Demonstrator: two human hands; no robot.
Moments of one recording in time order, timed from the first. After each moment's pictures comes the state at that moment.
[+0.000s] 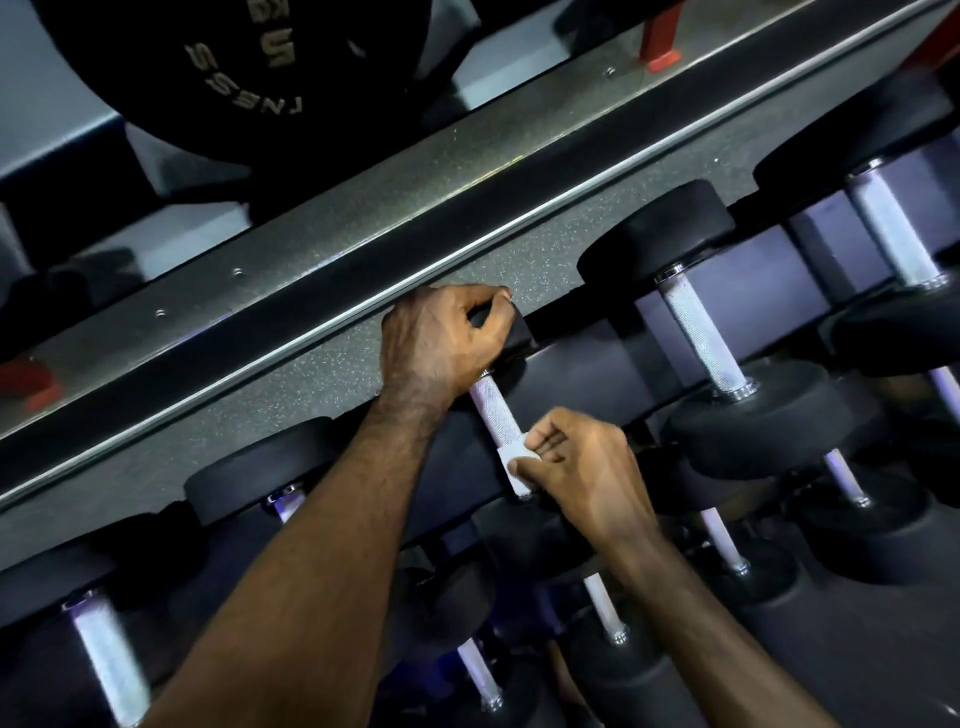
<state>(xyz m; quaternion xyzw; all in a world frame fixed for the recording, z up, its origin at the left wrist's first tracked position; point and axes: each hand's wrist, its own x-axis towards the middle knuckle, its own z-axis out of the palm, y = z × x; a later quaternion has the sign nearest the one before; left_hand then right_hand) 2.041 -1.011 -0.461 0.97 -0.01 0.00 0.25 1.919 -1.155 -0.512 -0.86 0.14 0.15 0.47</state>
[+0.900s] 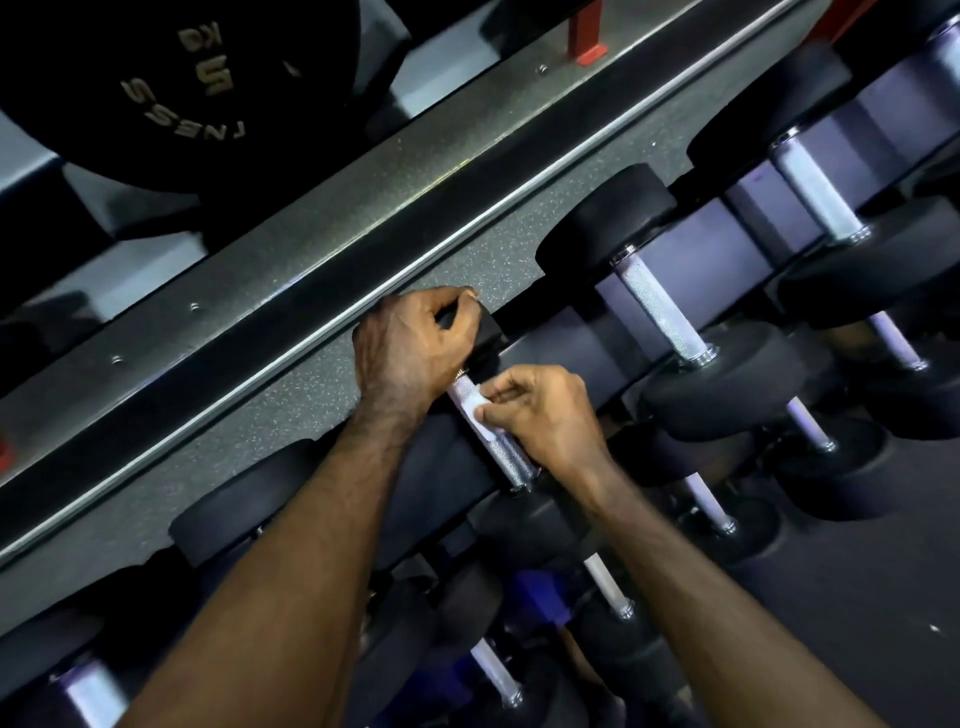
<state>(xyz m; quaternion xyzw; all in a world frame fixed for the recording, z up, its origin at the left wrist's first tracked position) 2.040 -1.011 -0.458 0.97 -0.01 -0.02 0.24 1.952 -1.143 -0.510 -0.80 0.17 0.12 0.57</state>
